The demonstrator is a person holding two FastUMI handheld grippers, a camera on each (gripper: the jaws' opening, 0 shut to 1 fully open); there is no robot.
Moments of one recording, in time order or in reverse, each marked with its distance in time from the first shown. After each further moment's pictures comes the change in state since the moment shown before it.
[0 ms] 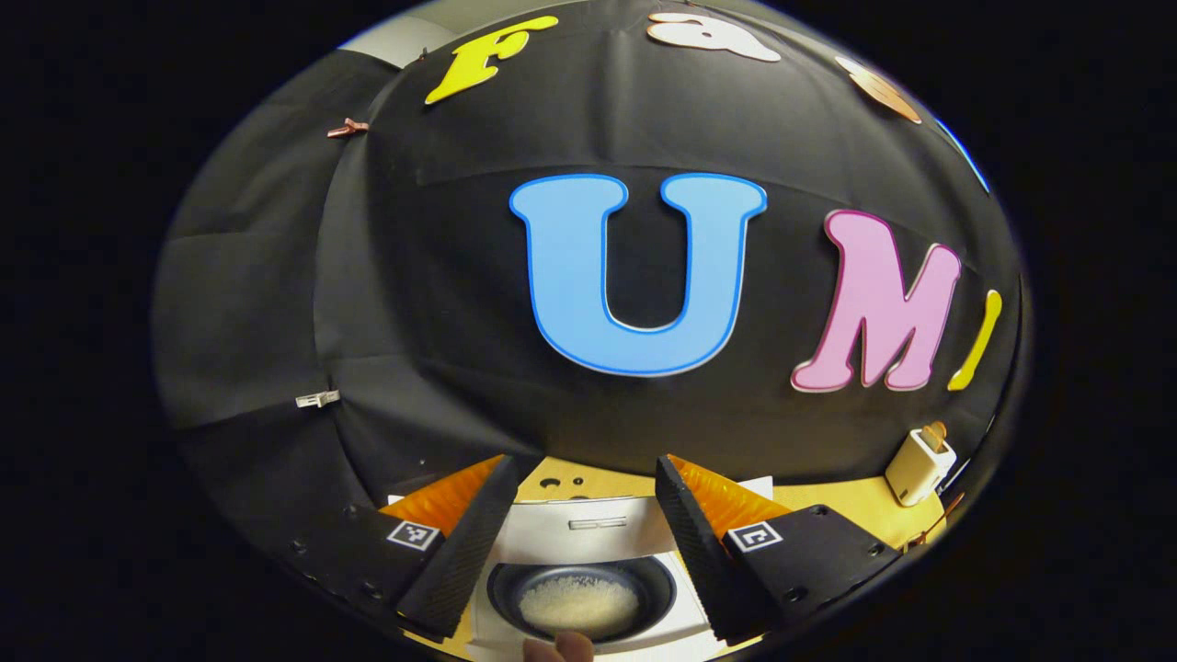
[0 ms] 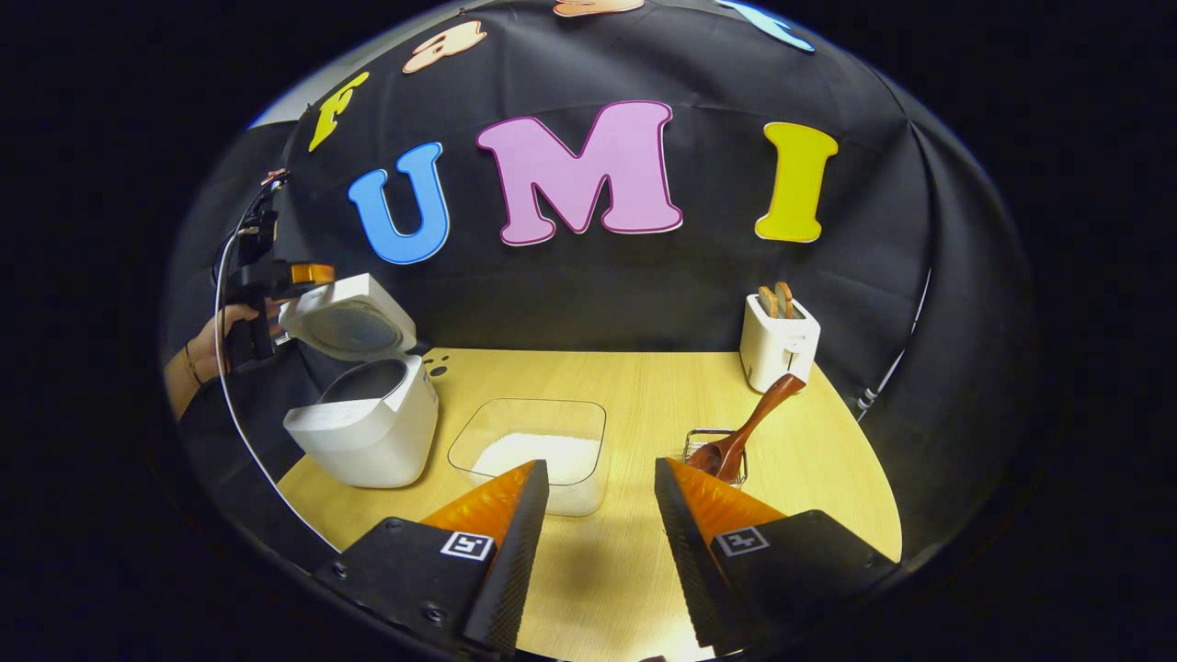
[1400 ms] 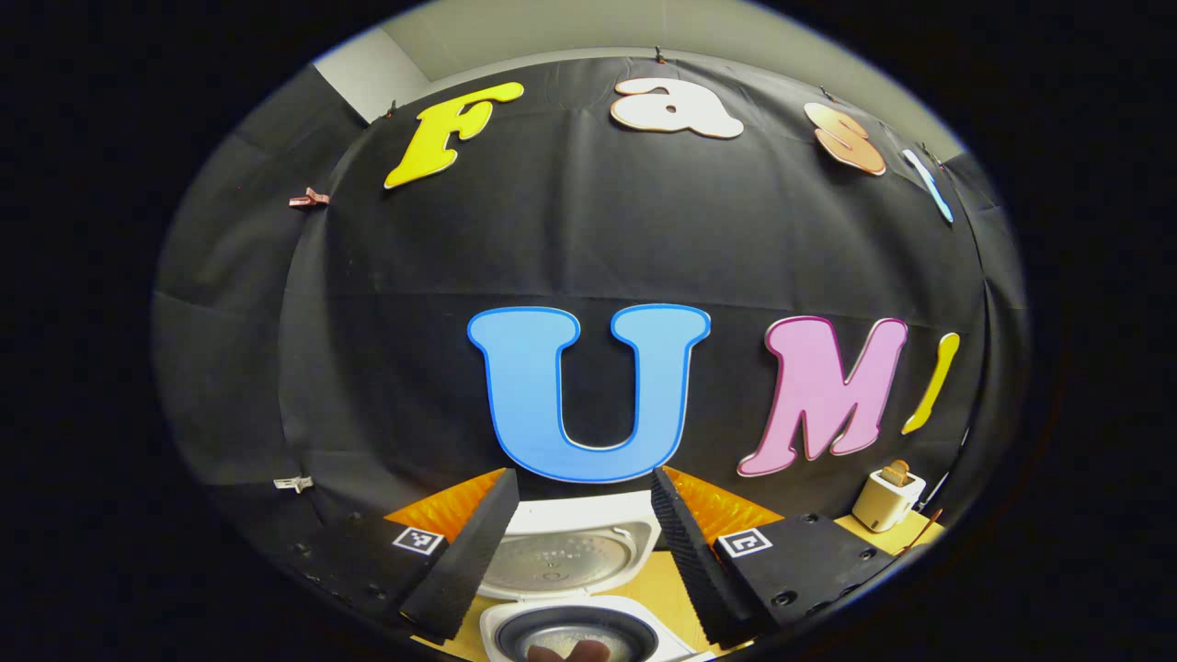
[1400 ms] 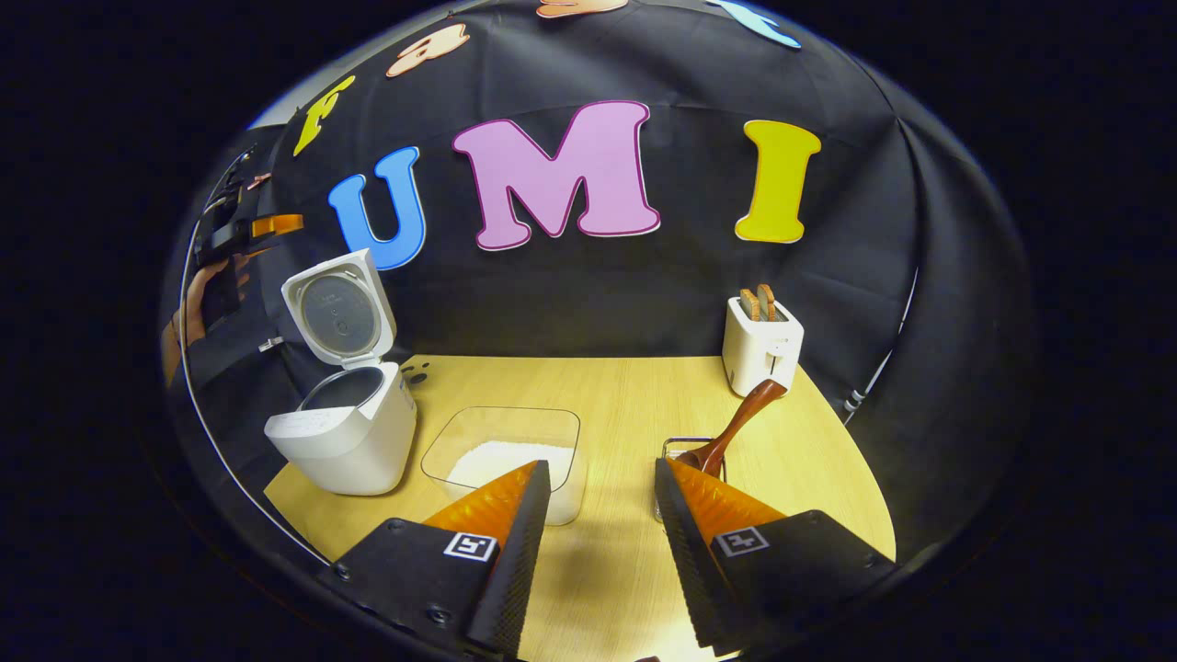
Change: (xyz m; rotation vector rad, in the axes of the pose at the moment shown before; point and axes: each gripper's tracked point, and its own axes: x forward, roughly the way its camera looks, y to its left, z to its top) left arm 0.001 -0.015 0.146 0.048 -0.304 -0.143; right arm 0.004 -0.013 0.006 0.006 -0.019 -0.051
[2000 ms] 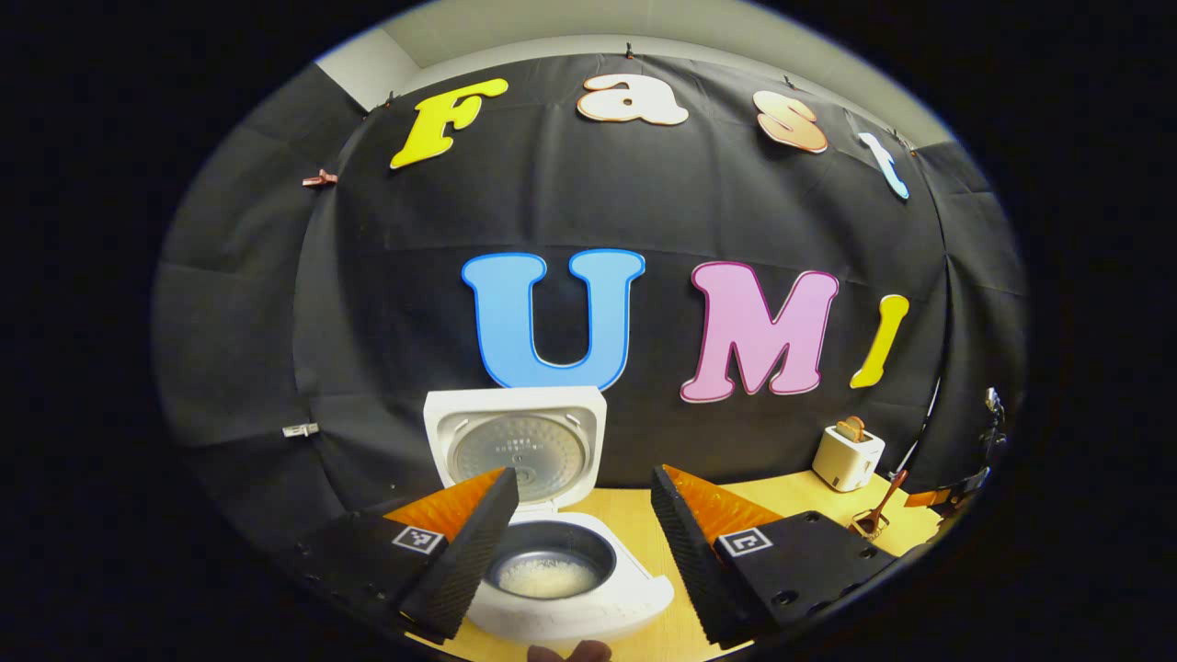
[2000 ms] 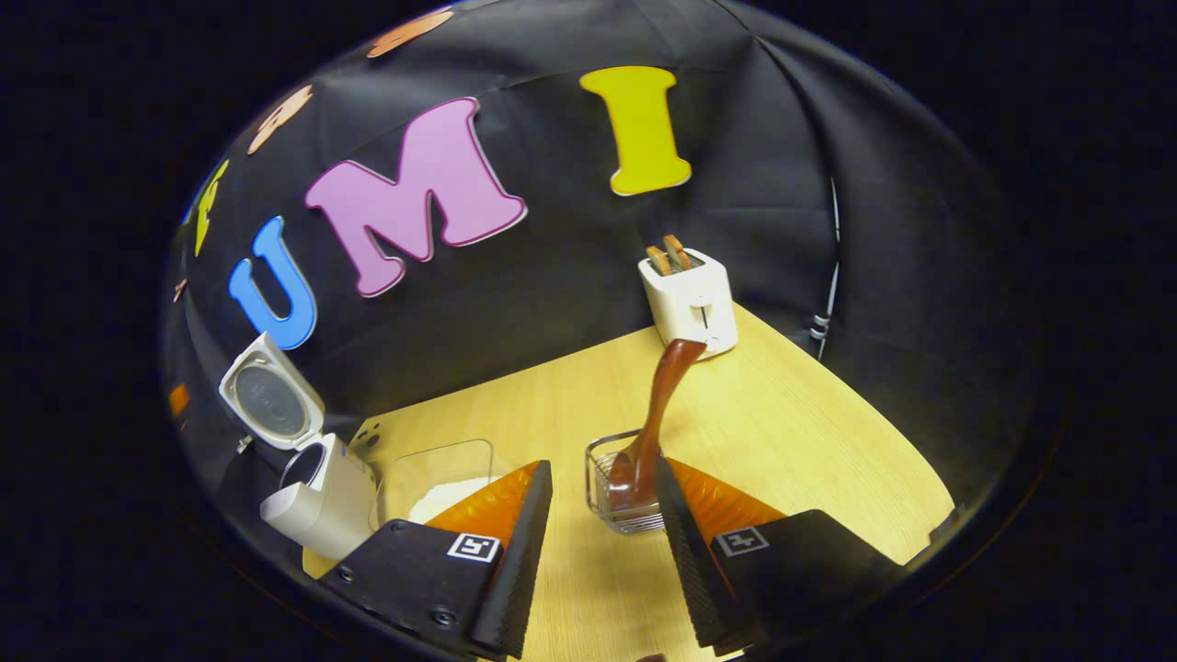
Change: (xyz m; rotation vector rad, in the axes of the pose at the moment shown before) left arm -0.144 -0.044 -0.060 0.008 0.103 -0.066; right arm 0.046 -0.079 -0.018 0.289 0.004 -0.112
